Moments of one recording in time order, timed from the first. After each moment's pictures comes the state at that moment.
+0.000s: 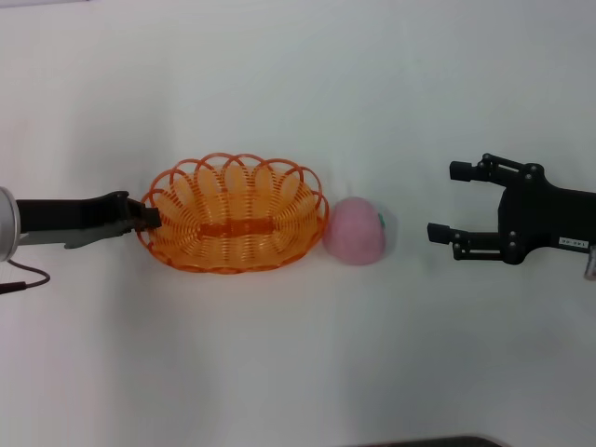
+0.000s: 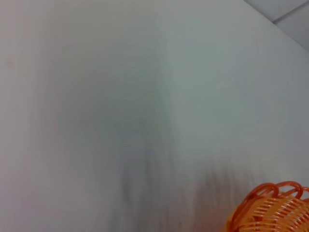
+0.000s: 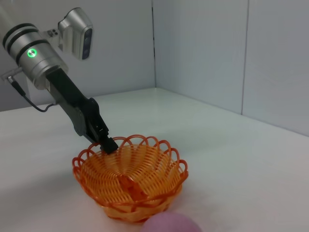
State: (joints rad) left arm -0.33 -2.18 1.05 1.10 2.26 1.33 -2.68; right arm 0.33 2.03 -0.66 -0.50 -1.94 -1.55 0.91
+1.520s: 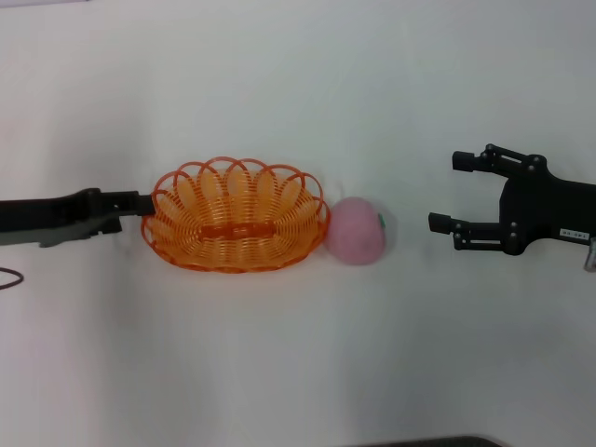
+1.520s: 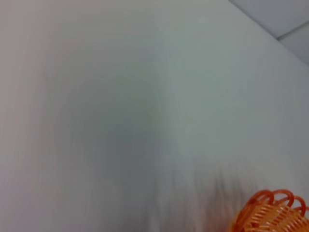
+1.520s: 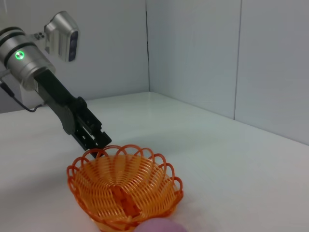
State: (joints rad) left arm -0.31 -2.15 1.00 1.09 2.22 1.34 -2.64; right arm 0.34 2.03 -0.63 -0.50 -1.94 -1.55 0.90
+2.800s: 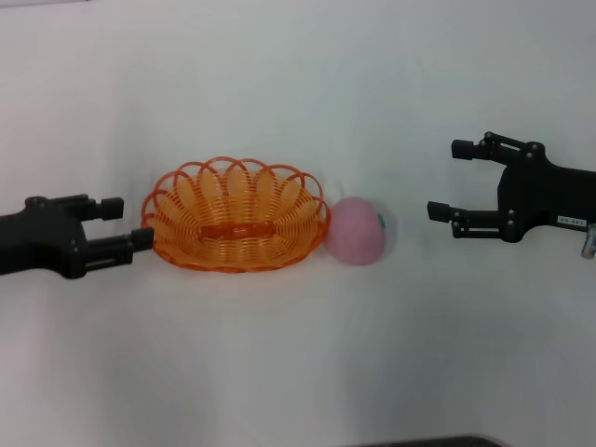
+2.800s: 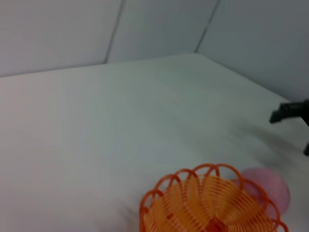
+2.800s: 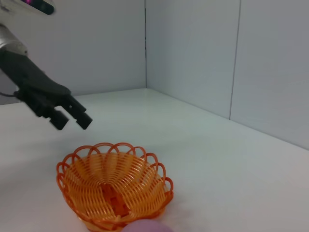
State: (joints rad) left arm -0.29 -2.16 0.76 1.03 2.12 1.60 -1.65; right arm 0.36 2.03 -0.63 -0.52 -1.95 -1.53 0.90
